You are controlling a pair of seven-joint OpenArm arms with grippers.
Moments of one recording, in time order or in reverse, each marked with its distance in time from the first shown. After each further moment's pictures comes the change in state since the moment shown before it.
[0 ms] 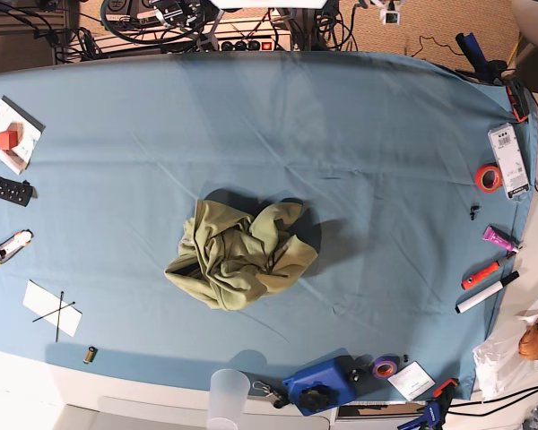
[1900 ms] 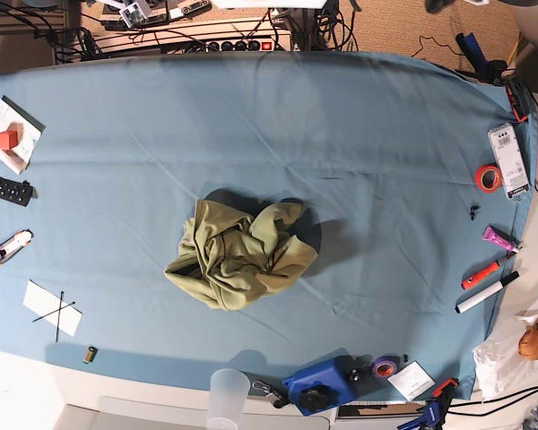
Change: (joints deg) left arm 48.0 -8.0 -6.7 79.3 -21.0 -25.4 1.2; right arm -55.3 17.8 23.4 87.1 8.8 2.7 -11.6
